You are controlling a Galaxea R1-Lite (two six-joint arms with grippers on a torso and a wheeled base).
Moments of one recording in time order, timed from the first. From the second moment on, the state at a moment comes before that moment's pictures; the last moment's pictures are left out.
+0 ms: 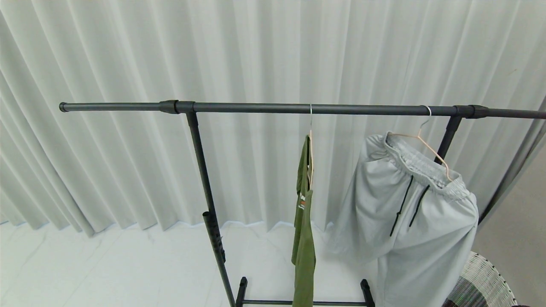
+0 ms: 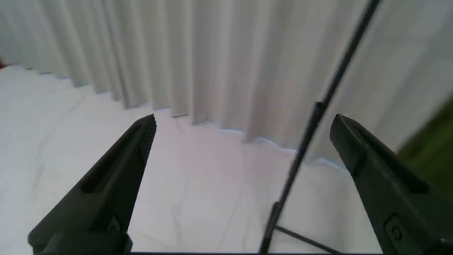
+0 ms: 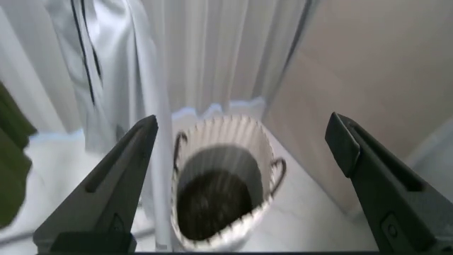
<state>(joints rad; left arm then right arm) 0.11 0.09 0.00 -0.02 0.09 -0.03 0.07 0.00 -0.03 0.01 -0.31 -0.05</state>
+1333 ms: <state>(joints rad) 0.00 0.00 0.00 0.01 0.09 -0.11 0.07 0.00 0.00 0.01 0.04 -0.01</state>
